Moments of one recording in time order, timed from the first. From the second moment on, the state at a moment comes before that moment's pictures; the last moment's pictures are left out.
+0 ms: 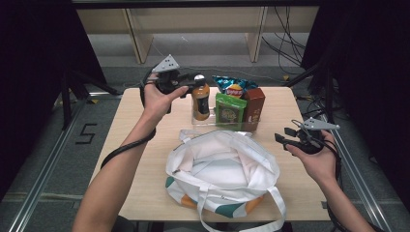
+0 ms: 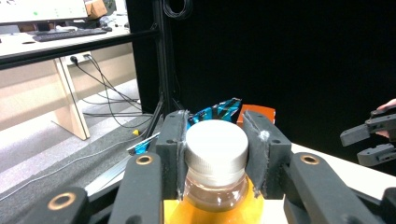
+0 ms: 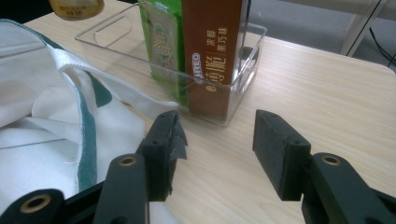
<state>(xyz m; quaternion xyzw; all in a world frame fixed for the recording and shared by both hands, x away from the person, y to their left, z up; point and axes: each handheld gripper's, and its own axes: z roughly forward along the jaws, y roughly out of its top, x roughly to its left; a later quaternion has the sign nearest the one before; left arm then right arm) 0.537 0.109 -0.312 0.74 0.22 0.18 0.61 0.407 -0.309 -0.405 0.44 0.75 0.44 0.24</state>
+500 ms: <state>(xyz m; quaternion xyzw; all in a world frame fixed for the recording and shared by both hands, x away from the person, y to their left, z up) 0.545 0.108 -0.318 0.74 0.23 0.18 0.61 0.405 -0.307 -0.405 0.45 0.74 0.44 0.23</state>
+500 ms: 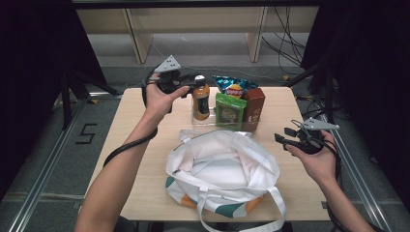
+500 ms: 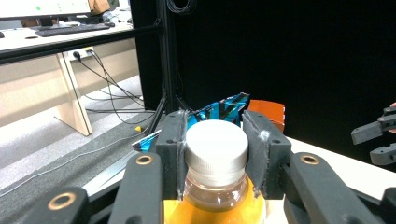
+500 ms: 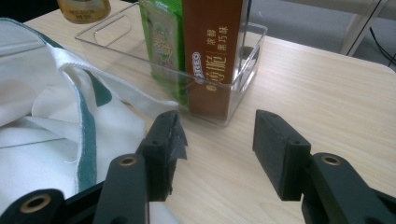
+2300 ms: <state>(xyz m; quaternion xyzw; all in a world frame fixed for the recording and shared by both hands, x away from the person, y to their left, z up) 0.559 0.104 -0.343 0.75 0.25 0.18 0.59 0.406 -0.307 -0.405 0.43 0.76 0.43 0.24</state>
